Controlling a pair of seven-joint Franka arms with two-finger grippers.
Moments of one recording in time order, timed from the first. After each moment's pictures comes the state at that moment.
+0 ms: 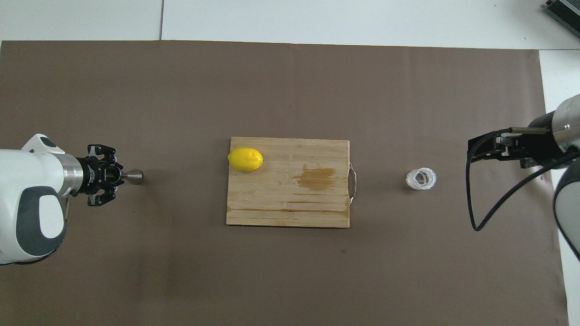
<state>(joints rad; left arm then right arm) 0.06 -0.05 -0.07 -2.32 -0.20 2.40 -1.39 0.05 -0.03 0.03 -1.60 0.00 1.53 0.21</state>
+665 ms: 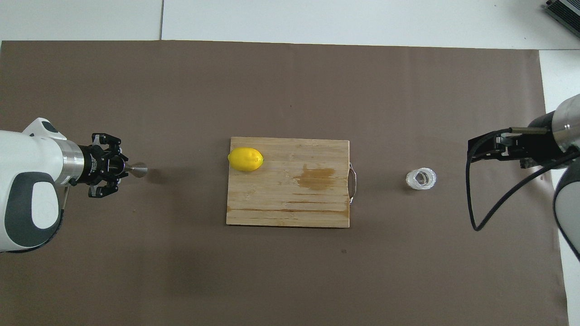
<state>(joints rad) 0.01 -0.05 -0.08 -2.18 -0.20 2.24 -1.41 0.05 -0.03 0.03 -1.60 0.00 1.53 0.21</state>
